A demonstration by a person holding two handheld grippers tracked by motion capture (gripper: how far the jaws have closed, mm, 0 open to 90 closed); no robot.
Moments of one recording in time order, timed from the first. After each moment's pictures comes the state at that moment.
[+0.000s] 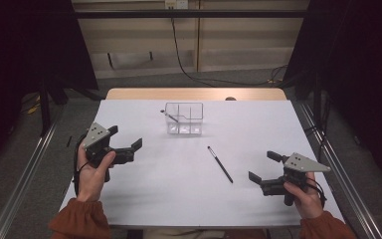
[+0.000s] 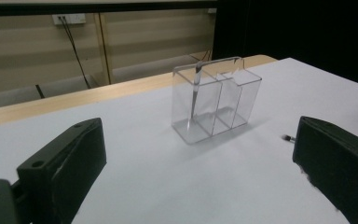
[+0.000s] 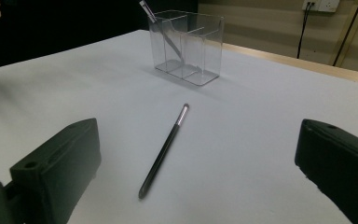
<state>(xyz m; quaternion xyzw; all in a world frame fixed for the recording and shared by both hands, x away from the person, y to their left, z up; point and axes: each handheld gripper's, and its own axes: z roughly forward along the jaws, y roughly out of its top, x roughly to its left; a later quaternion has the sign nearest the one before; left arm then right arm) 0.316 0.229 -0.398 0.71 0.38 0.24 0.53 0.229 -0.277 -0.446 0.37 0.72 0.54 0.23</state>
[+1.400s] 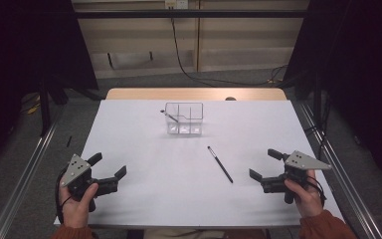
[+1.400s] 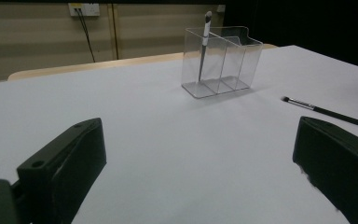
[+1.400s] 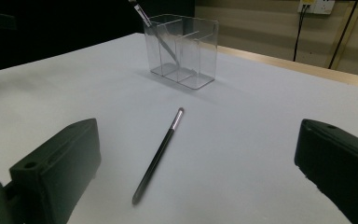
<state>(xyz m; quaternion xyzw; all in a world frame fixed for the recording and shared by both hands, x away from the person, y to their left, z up) 0.259 0.268 -0.437 0.70 0.40 0.25 0.54 0.235 -0.279 -0.443 0.38 0.72 0.54 0.23</state>
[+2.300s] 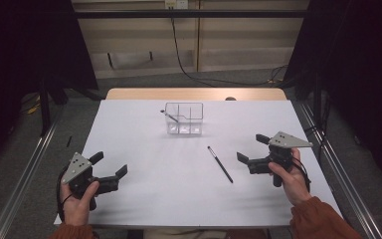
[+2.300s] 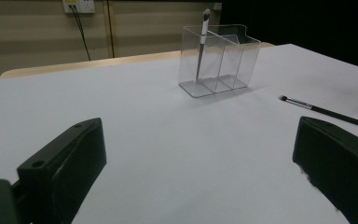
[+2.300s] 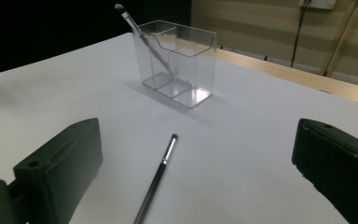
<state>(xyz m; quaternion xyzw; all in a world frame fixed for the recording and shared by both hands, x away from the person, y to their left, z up) 0.263 0.267 -0.437 0.71 0.40 0.24 0.54 0.281 -0.250 -0.422 0.38 0.73 0.52 0.22</state>
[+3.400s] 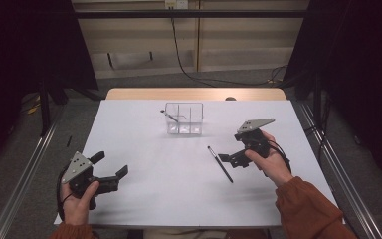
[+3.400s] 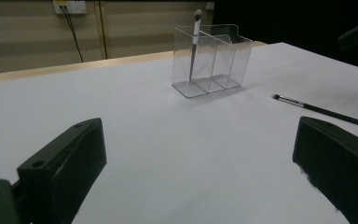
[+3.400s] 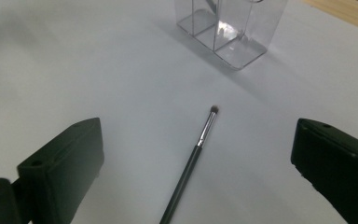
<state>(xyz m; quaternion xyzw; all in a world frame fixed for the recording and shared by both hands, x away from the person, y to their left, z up) 0.264 0.267 -0.435 0.72 0.38 0.24 0.54 0.323 -0.202 -0.408 0.35 0.84 0.40 0.11</state>
